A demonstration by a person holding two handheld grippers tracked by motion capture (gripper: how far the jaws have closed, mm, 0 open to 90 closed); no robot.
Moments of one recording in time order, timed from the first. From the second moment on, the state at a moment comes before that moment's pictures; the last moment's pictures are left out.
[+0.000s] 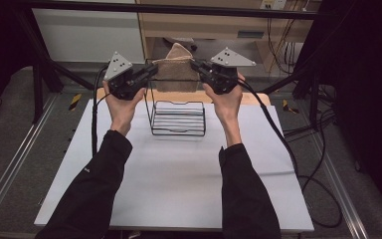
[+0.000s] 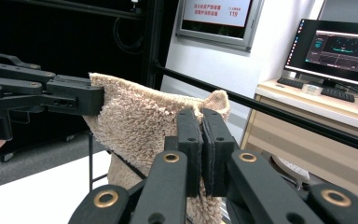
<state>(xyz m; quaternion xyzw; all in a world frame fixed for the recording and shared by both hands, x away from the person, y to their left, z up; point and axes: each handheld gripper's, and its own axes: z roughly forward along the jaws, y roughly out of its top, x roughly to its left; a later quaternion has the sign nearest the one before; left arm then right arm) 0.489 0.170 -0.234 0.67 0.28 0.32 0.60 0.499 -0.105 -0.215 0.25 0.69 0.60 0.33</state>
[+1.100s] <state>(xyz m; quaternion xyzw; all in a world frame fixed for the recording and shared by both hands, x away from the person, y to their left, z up) 0.477 0.170 -0.253 0.72 0.29 0.28 0.56 0.479 -0.102 -0.243 0.25 0.72 0.56 0.33</state>
